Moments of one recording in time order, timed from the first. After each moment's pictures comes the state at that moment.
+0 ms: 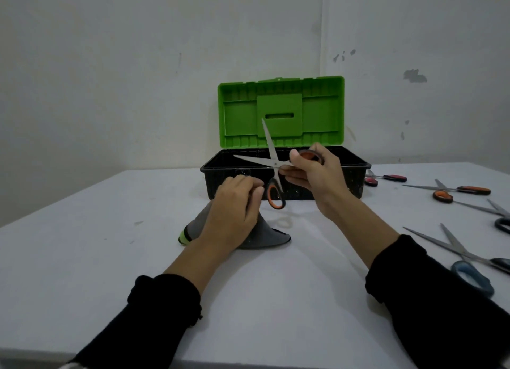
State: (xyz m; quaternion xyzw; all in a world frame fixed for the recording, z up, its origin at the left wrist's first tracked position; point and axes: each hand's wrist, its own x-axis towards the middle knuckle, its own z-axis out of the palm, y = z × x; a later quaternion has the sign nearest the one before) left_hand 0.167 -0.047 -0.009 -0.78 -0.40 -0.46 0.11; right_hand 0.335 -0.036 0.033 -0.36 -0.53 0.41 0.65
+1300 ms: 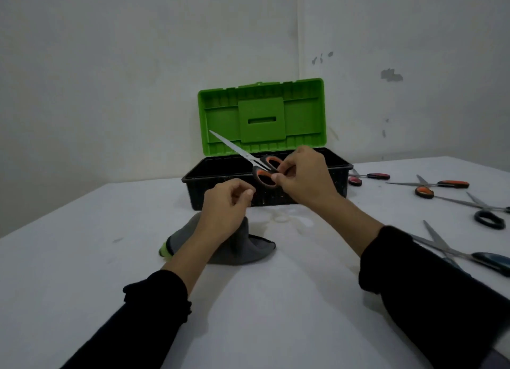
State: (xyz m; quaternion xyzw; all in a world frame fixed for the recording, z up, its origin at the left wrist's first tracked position) left_hand 0.185 -0.025 0.003 -0.73 -0.46 -0.50 -0.11; right_hand 0.354 -0.013 0.034 -0.54 -0.69 -0.05 0.48
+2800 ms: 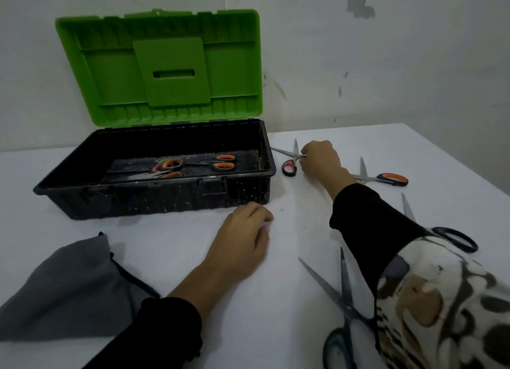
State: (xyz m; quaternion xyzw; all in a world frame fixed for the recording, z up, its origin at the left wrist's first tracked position) left_hand 0.366 0.020 -0.038 -0.86 -0.41 -0.30 -0.10; right_hand 0.577 0.140 0.001 -0.78 -0.60 0.03 0.18
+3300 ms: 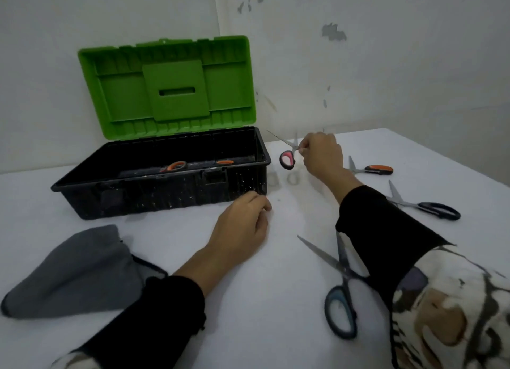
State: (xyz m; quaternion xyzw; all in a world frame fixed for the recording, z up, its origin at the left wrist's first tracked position) left_hand 0.363 0.010 -0.038 -0.87 -0.37 -0.33 -0.03; right_hand 0.573 0.090 0.011 -0.74 -0.59 -0.06 0.31
